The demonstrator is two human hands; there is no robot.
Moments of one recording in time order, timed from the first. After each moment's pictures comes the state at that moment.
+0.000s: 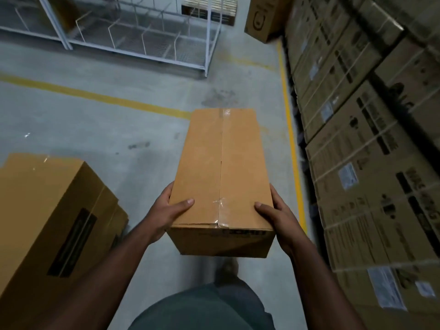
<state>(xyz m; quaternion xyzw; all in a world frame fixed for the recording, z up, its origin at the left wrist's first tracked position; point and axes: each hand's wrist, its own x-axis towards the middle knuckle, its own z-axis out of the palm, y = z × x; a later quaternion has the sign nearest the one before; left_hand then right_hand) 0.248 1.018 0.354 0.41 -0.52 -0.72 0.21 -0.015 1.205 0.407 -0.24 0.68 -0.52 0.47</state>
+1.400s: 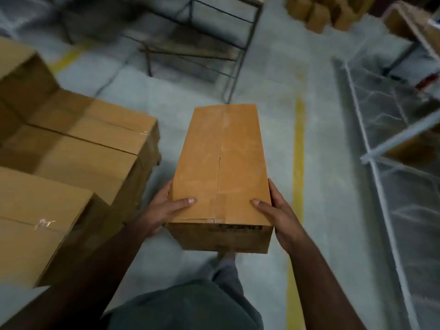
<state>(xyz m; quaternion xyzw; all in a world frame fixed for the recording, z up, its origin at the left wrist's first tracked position) 0.405 0.262 0.285 0.65 -0.02 -0.36 0.67 0.236 -0.018 0.388 -0.69 0.26 0.02 0.68</state>
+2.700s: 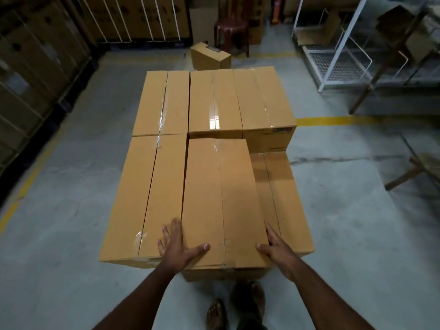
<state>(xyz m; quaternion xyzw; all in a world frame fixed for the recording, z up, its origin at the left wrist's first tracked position) 0.576 0.357 0.263 0.75 0.51 -0.05 0.43 0.834 0.160 0.260 -0.70 -0.13 0.55 0.44</state>
